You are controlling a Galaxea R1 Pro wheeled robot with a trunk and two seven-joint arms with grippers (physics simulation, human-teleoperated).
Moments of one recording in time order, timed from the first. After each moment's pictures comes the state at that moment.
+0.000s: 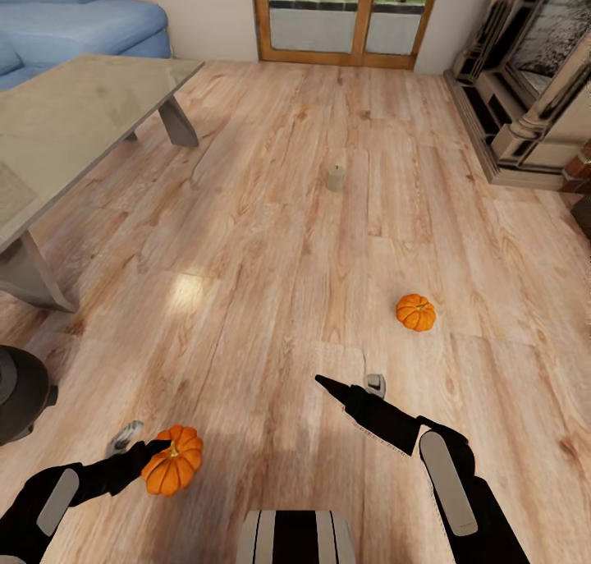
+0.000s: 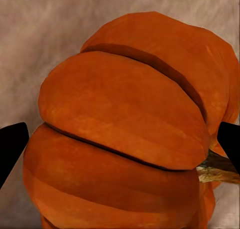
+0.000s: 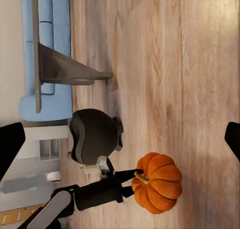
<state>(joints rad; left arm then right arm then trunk) -0.45 0.27 0.33 -0.70 0.45 0.75 -0.46 -0.33 0.07 -0.07 -1.39 -0.69 0.81 0.57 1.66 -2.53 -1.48</state>
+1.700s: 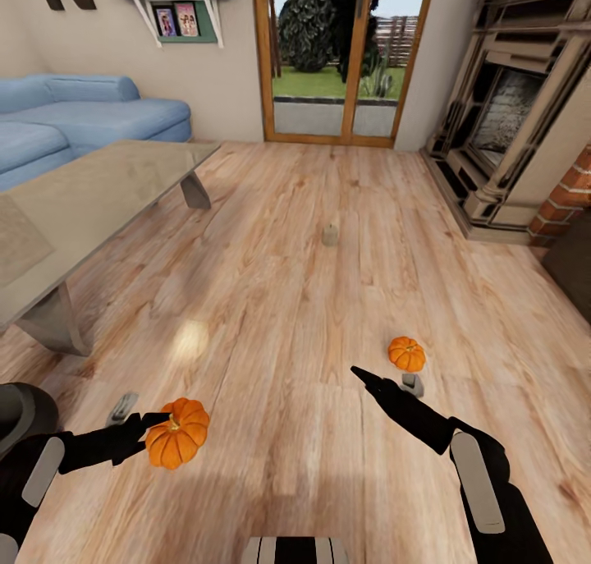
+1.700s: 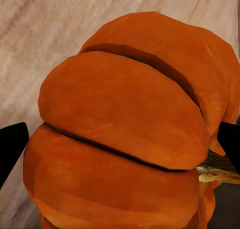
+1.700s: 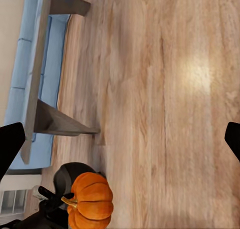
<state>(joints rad) -0.49 0.31 0.34 -0.85 0.44 1.03 -0.64 -0.33 0.06 -0.24 -1.41 -0.69 0.82 0.44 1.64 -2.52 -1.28</state>
